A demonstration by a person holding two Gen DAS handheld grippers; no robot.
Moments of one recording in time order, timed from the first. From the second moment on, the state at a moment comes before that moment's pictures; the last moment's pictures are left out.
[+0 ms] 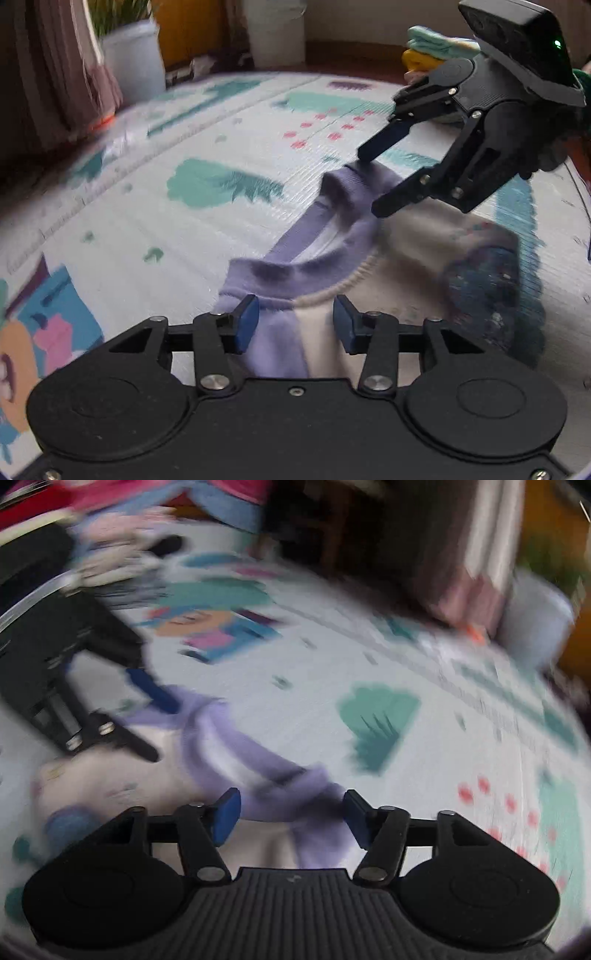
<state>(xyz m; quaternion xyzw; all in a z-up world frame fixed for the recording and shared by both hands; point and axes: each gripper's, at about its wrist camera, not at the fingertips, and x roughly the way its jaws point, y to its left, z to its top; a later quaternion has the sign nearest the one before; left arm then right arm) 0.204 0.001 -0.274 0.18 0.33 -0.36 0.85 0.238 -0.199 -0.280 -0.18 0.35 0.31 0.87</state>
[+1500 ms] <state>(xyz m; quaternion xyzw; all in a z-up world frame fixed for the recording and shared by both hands) 0.146 0.059 -0.273 -0.06 0.41 -0.27 0.87 0.168 -0.253 -0.291 0.04 0.40 0.30 0.87</state>
